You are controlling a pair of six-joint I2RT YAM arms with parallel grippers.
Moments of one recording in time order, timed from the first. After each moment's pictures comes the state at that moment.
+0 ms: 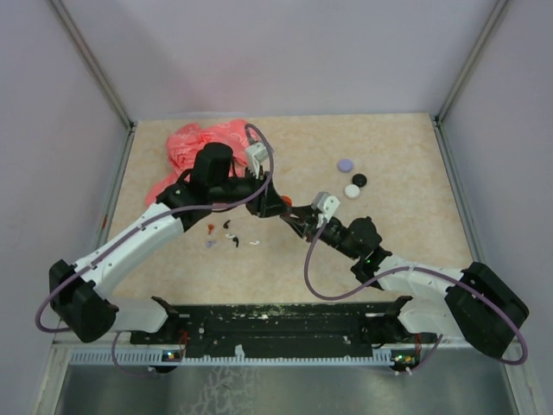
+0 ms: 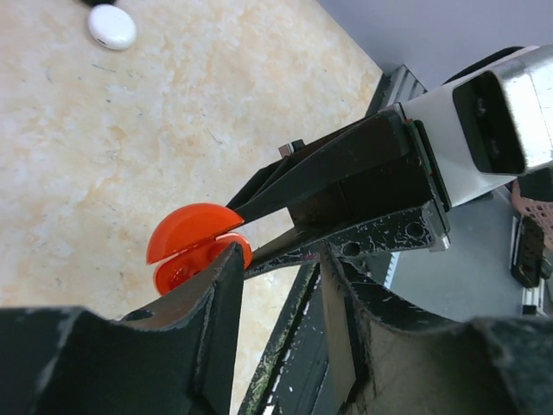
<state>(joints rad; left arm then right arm) -0.69 1.33 1.19 -0.28 0.61 -0.32 0.78 1.16 0.36 0.96 -0.24 -0.06</state>
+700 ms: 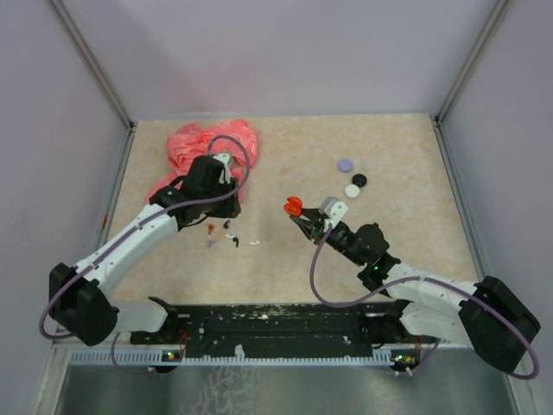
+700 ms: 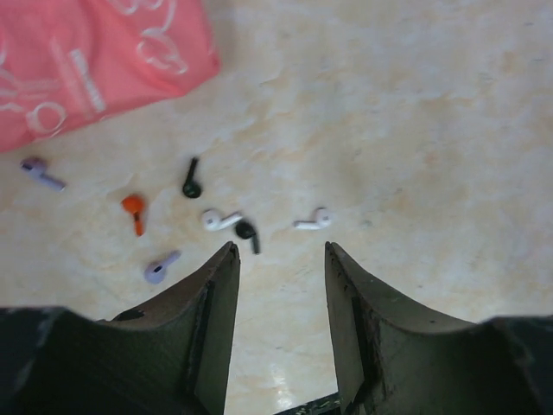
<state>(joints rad) -0.59 1.29 1.11 -0.59 -0.08 -0.36 0.77 1.05 0.30 0.90 -0.14 -0.11</state>
